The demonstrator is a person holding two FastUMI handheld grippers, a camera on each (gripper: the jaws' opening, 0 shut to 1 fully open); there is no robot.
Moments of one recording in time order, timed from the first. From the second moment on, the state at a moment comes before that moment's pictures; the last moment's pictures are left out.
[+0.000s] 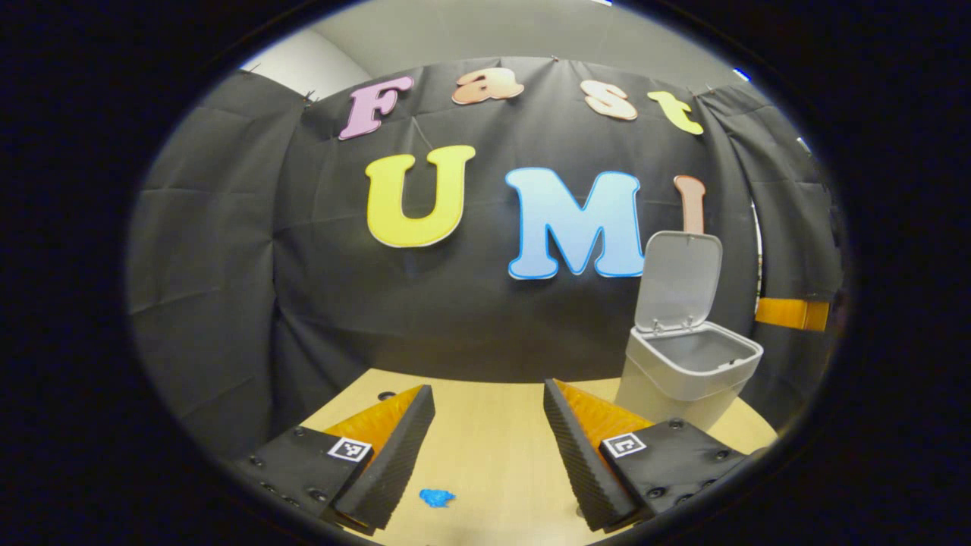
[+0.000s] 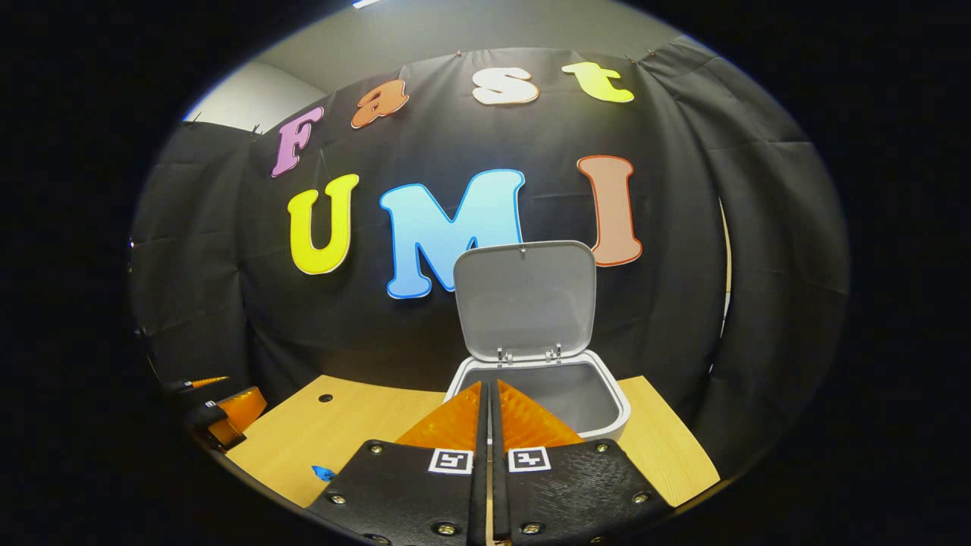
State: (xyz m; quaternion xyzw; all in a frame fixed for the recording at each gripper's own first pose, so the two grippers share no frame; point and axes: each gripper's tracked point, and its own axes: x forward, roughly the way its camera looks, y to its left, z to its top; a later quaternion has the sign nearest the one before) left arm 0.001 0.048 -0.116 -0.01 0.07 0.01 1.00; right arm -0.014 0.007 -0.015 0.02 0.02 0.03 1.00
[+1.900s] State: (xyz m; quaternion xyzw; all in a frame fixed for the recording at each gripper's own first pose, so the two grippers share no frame) left arm 0.033 0.152 -0.453 -0.04 0.35 0.04 0.93; right arm -0.031 -0.006 -0.061 -0.03 0.11 -0.04 0.99
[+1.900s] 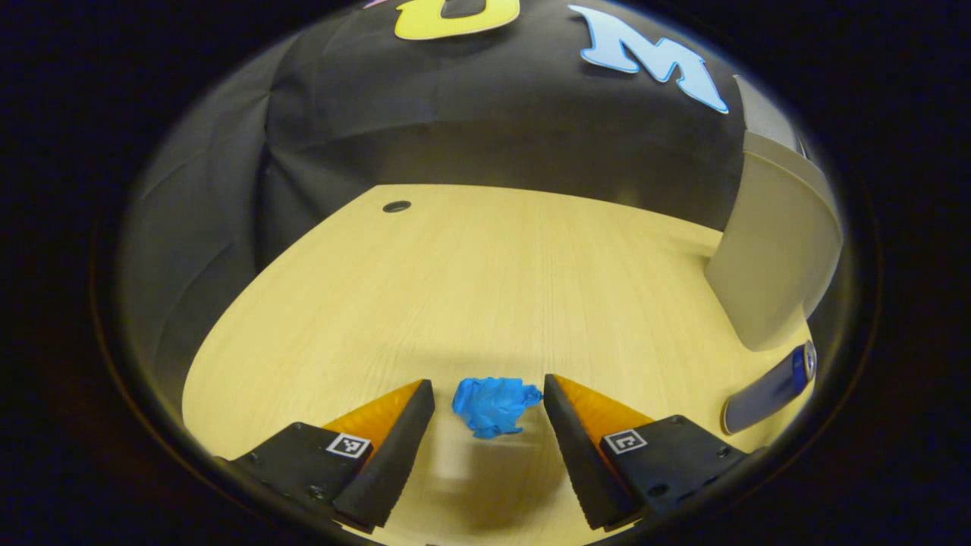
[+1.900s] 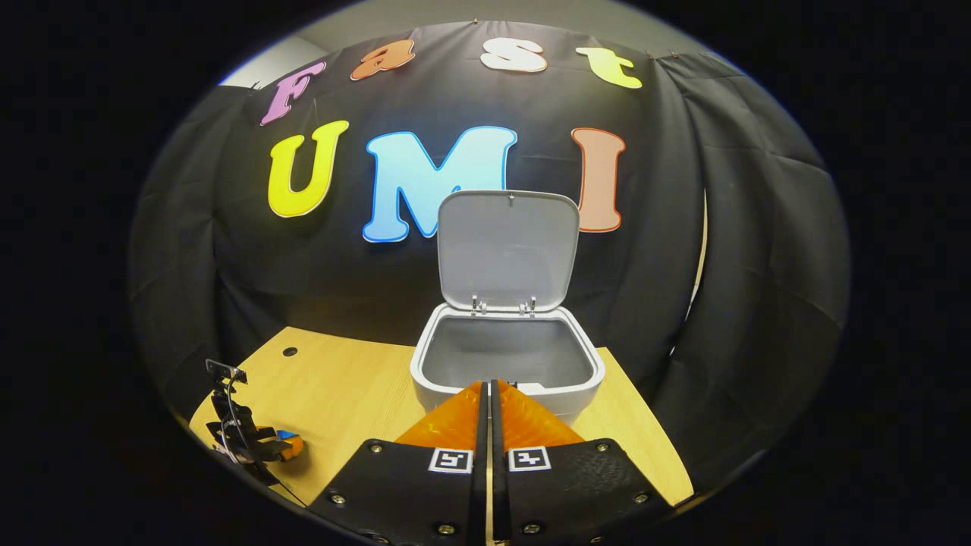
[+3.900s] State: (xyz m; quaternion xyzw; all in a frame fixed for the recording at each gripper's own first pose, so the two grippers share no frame) left arm 0.125 0.013 -0.194 -0.01 0.16 -0.09 0.98; right arm -0.064 -0.028 -0.090 0.02 0.12 -0.05 0.99
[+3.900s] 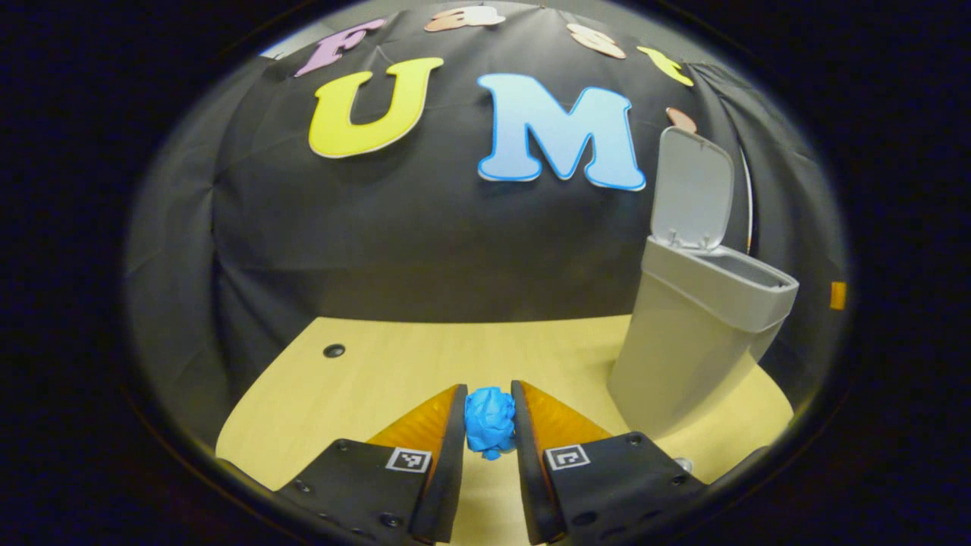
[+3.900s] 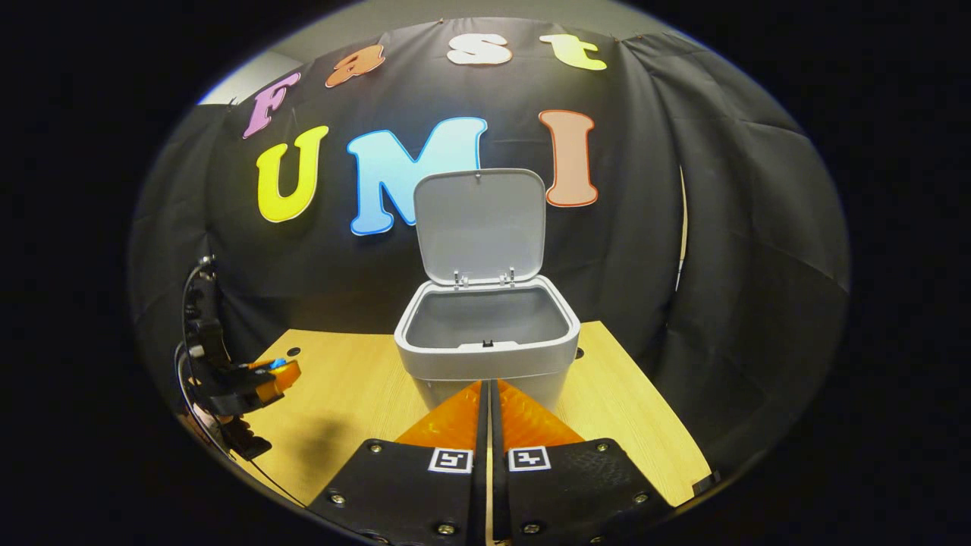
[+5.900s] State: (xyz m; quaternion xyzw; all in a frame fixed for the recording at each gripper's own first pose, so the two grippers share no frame) left arm 0.146 -0.211 -0.079 0.05 0.04 -0.25 0.96; right arm -0.095 -0.096 -0.114 0.06 0.13 -0.10 0.98
